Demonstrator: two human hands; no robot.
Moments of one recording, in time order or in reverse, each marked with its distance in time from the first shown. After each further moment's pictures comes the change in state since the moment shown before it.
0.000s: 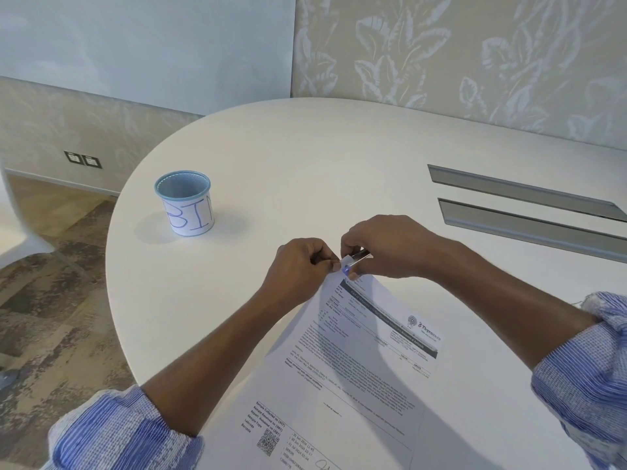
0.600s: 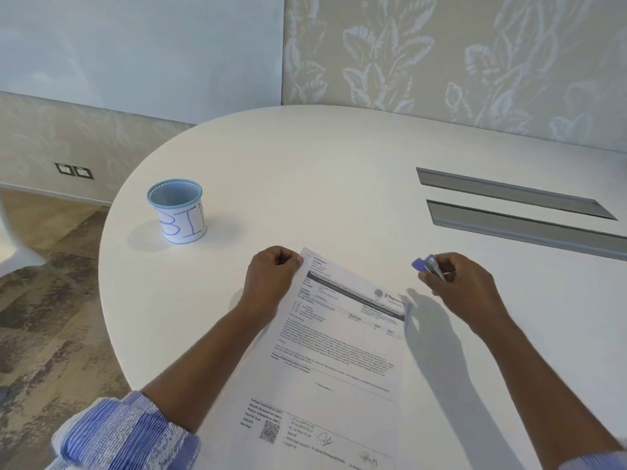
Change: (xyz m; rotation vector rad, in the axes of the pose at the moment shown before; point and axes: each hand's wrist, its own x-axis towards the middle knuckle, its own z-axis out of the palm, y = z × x) left_hand 0.009 -0.040 0.003 -0.353 0.227 -0.259; right_hand -0.094 0.070 0.096 0.738 0.554 0.760
